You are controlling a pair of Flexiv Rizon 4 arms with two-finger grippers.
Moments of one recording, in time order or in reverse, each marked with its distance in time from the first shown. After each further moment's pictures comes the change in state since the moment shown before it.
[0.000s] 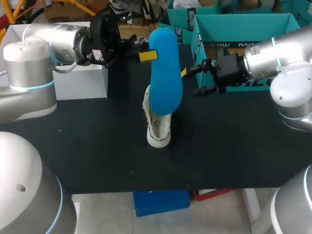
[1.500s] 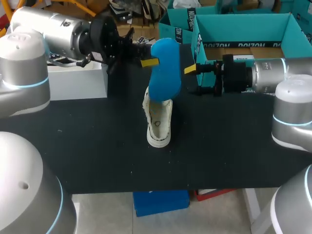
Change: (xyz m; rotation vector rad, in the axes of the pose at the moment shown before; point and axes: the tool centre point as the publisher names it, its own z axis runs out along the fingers) left arm -0.003 0.020 -0.002 -0.216 -0.032 0.328; right arm 0.017 0.002 -0.009 -0.001 0.388 0.002
